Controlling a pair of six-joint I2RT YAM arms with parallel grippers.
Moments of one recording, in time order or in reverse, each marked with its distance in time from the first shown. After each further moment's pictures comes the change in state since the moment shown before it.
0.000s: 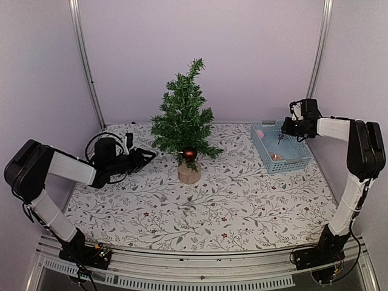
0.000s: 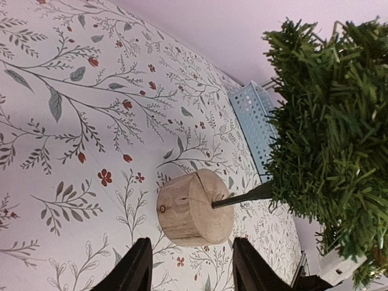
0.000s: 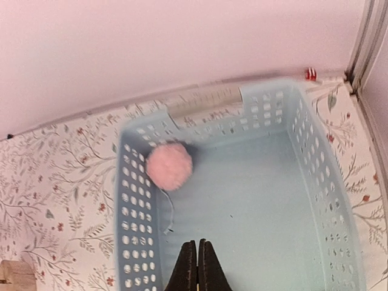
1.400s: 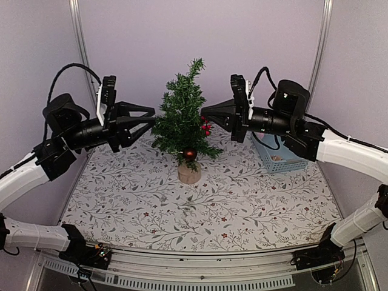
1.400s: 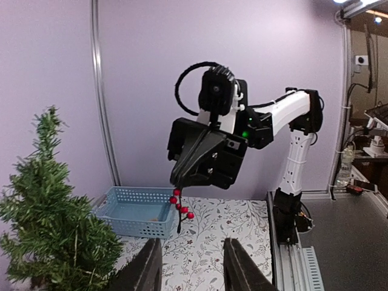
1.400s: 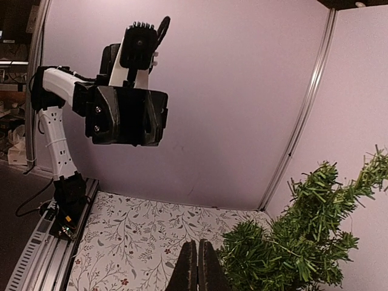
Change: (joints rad) left arm -0.333 -0.632 0.354 -0.453 0.173 0.702; right arm 0.800 -0.484 -0.138 0.451 -0.403 -0.428
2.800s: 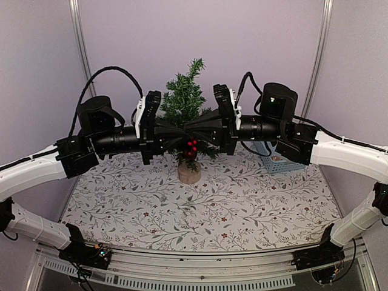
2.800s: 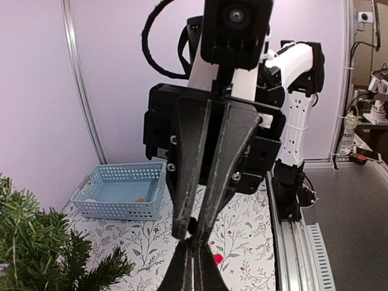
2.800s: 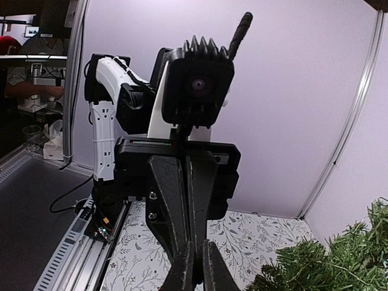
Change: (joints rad) left arm -0.242 0.205 0.105 -0.098 -0.150 0.173; right arm 0.129 0.060 0.060 -0.071 -0.058 -0.008
